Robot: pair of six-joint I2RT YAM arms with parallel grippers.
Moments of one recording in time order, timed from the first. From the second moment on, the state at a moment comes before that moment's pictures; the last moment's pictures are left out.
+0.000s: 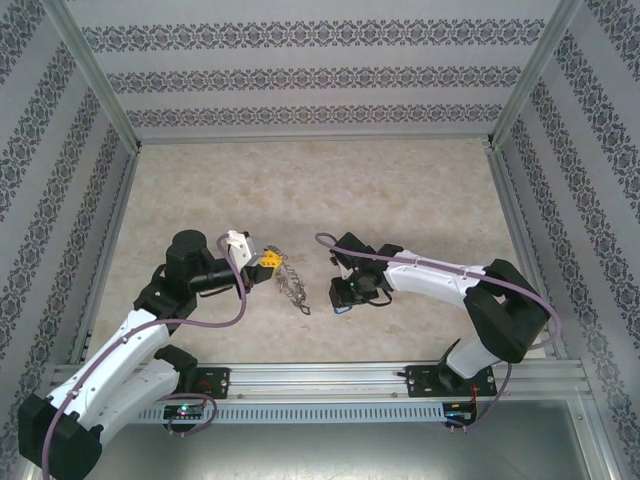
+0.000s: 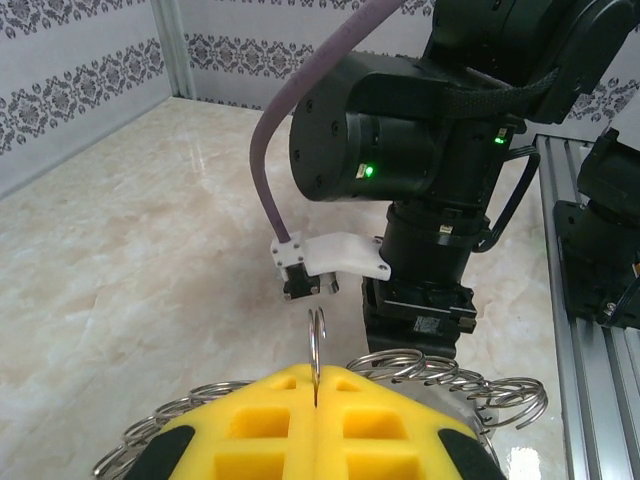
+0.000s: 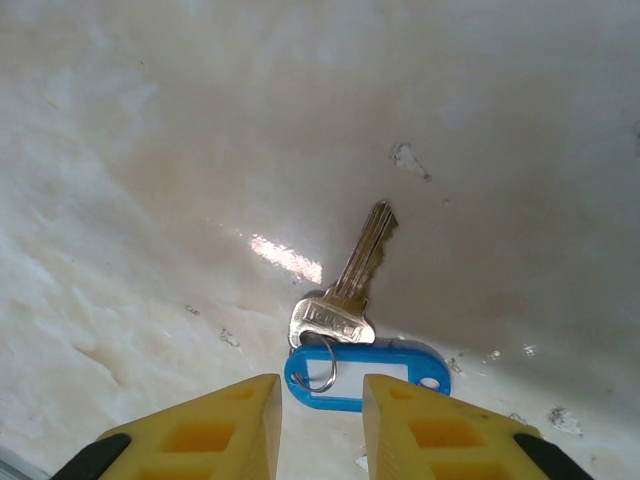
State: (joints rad) left arm -0.41 0.79 0.56 -0.10 0.72 0.25; right arm 0.79 1.56 0.87 -0.60 -0.21 0.55
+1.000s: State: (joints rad) left arm -0.42 0.80 0.54 -0.10 0.70 0.25; right arm 0.83 1.63 0.95 -0.60 -0.21 0.54
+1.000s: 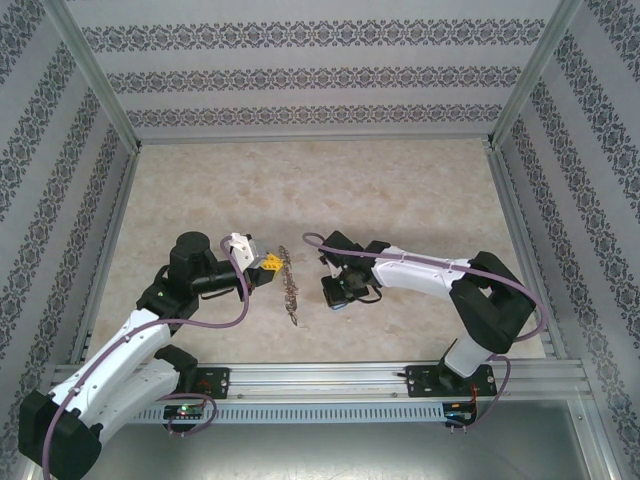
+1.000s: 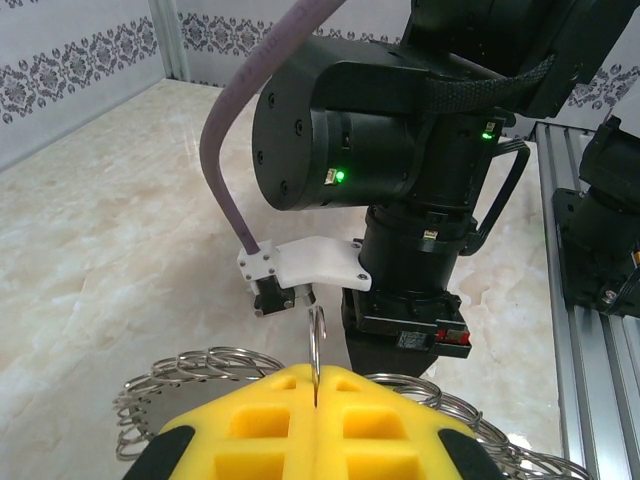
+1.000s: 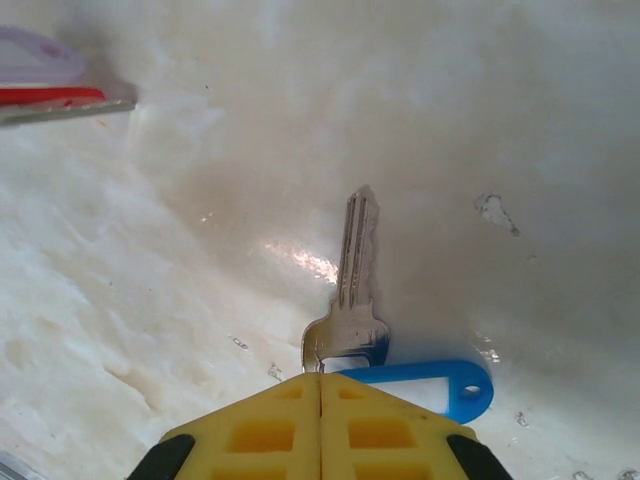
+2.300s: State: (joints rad) left arm -0.42 0.80 0.53 -0.10 0.69 0.25; right arm 0.85 1.68 0.99 -0.61 -0.20 0.54
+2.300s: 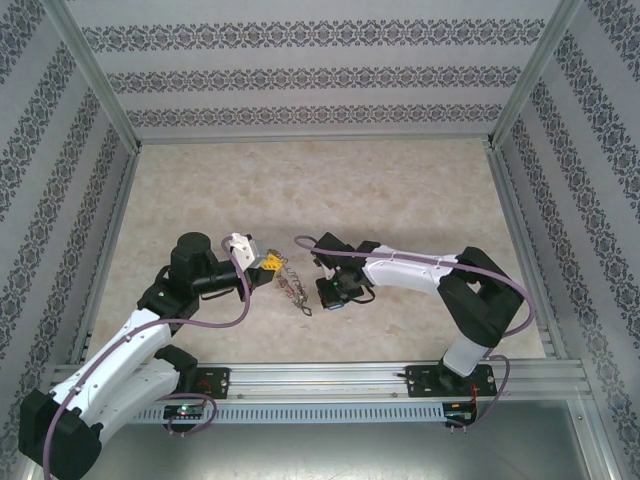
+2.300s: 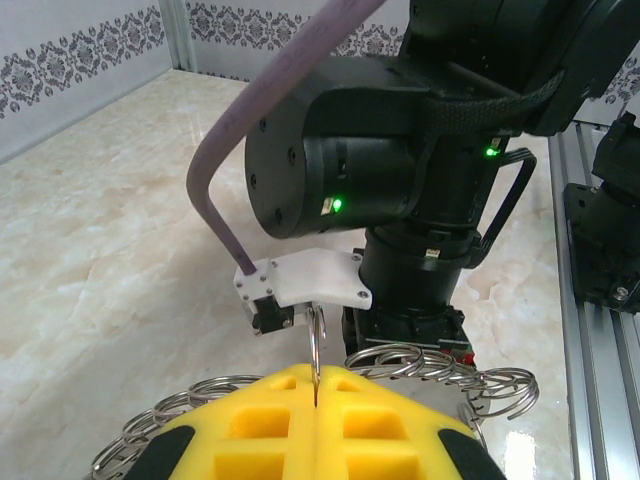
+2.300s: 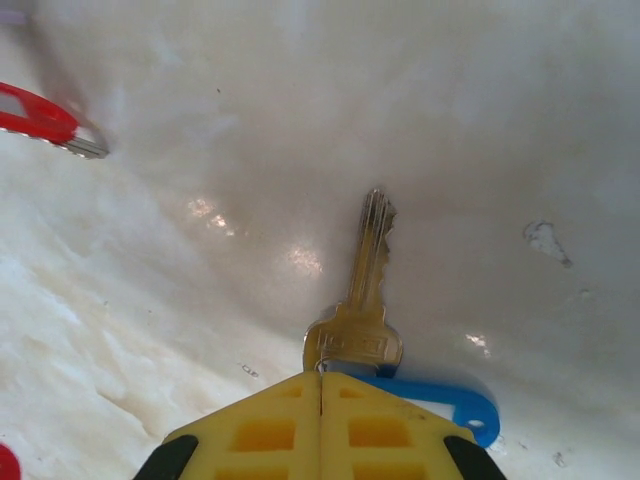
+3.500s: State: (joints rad) left arm -0.47 0.91 0.54 -0.05 0.63 0.25; right arm 0.70 1.62 0.89 -0.57 -0.17 0.47
